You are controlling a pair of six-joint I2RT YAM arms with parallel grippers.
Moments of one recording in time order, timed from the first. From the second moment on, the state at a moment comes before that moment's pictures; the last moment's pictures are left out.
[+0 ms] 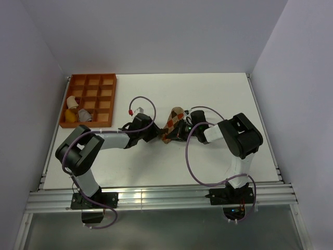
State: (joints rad) left arm -0.66 1.73 0.79 0.23 -0.05 -1.09; right arm 0.41 1.88 0.70 0.51 -0.65 0.93
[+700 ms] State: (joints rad) left arm -0.67 1.75 0.89 0.11 -0.05 -1.06; right arm 0.42 1.78 0.83 0.18 -0.56 0.68
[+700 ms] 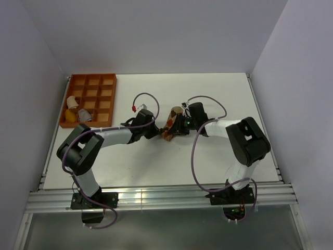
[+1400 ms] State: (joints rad) left arm -0.66 1.75 1.00 -0.17 -0.07 -0.91; right arm 0.41 1.89 1.07 0.02 -0.21 0.53
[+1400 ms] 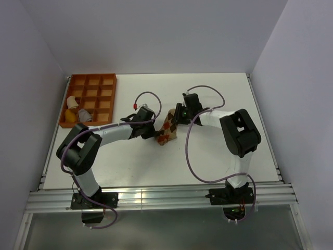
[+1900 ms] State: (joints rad) left arm -0.66 1.78 1.09 -0.34 -0.05 -0.85; right arm 0.41 1.91 1.14 -0.01 -0.12 0.46
